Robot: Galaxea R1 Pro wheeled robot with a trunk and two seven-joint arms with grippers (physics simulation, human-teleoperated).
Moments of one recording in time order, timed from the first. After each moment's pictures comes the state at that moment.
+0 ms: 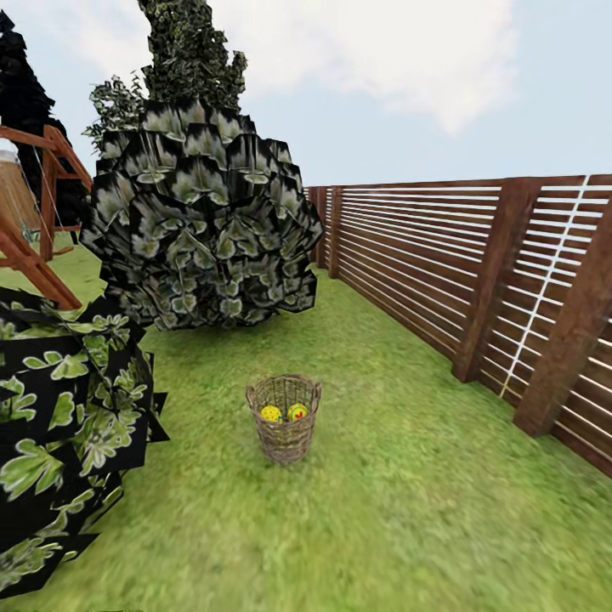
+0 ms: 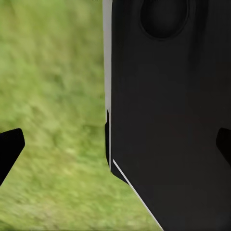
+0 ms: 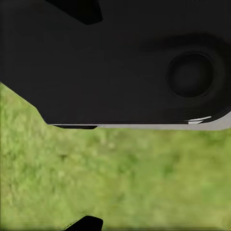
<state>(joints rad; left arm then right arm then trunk) 0.01 0.06 0.01 -0.01 0.00 0.01 0.01 -0.07 -0.05 0.00 0.09 -0.01 -0.01 -0.01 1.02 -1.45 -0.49</state>
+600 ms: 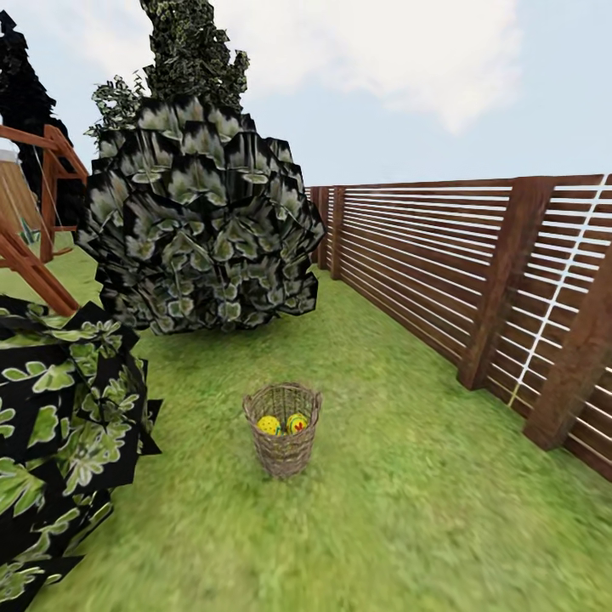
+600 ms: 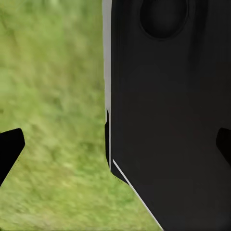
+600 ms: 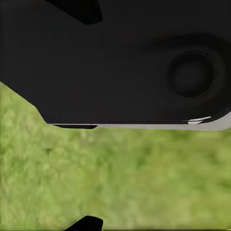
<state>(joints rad) 0.01 0.06 0.00 -0.01 0.00 0.01 0.00 -0.07 -0.05 0.00 0.09 -0.01 -0.01 -0.01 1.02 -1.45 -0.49</state>
